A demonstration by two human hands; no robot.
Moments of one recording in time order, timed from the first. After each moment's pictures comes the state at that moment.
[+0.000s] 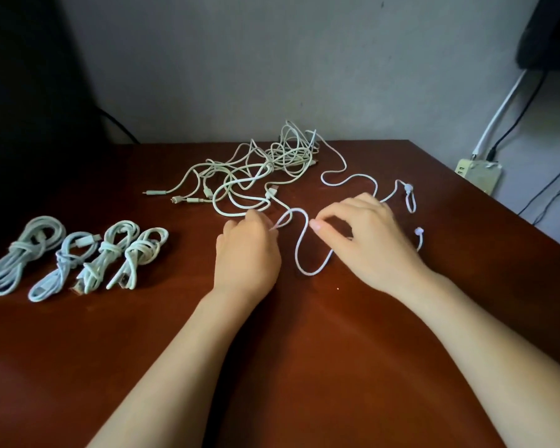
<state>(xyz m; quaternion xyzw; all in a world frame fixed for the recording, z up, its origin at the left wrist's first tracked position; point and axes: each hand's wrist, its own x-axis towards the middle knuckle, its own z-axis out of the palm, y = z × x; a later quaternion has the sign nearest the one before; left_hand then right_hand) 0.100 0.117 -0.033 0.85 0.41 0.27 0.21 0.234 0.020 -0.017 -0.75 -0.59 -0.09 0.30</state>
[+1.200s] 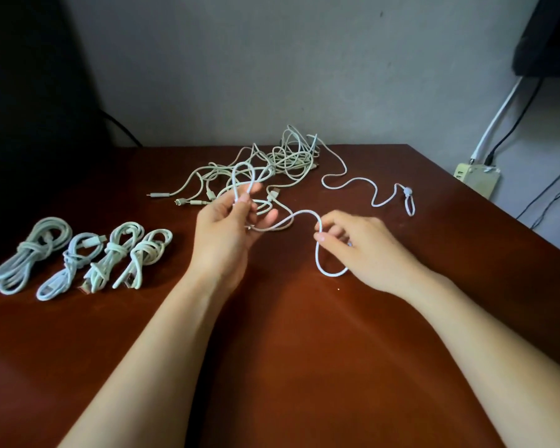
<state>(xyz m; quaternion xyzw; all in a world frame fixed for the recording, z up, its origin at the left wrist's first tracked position) 0.095 0.130 -0.016 0.47 0.23 0.48 0.71 0.243 0.020 -0.023 -0.76 -0.58 0.05 0.30</state>
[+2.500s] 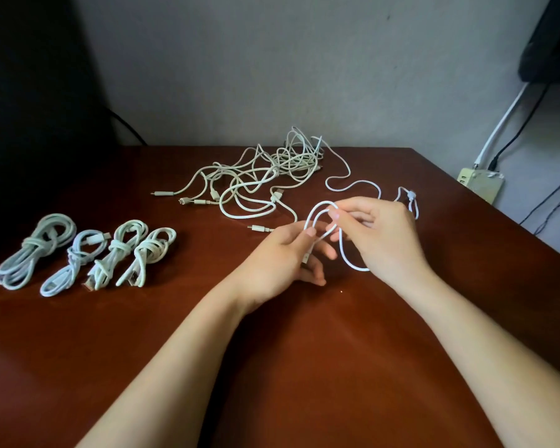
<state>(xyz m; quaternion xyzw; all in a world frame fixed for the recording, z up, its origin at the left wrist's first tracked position) 0.101 0.101 -0.021 0.69 0.16 0.19 0.67 0.229 0.022 -0.011 -0.69 -0.49 0.03 0.54</state>
